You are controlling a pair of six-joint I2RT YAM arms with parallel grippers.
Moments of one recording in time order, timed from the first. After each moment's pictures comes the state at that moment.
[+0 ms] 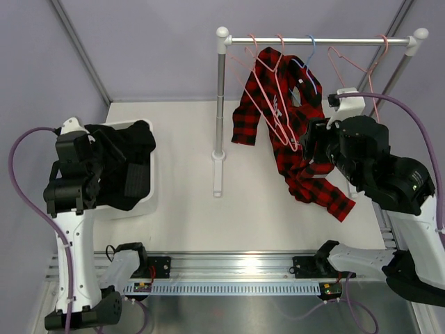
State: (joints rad) left arm 0.12 0.90 1.32 -1.01 -0.12 -0.45; right arm 0.78 1.09 1.80 -1.11 0.50 0.28
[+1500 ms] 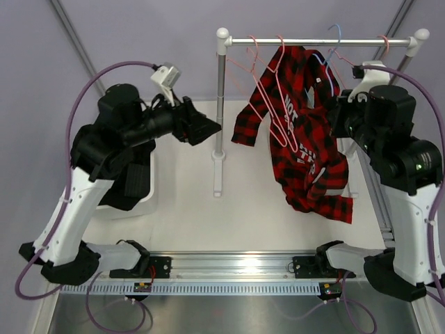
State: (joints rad) left arm -0.56 1.21 1.74 -0.69 0.45 -0.36; right arm 0.33 1.24 1.99 -1.10 0.19 0.14
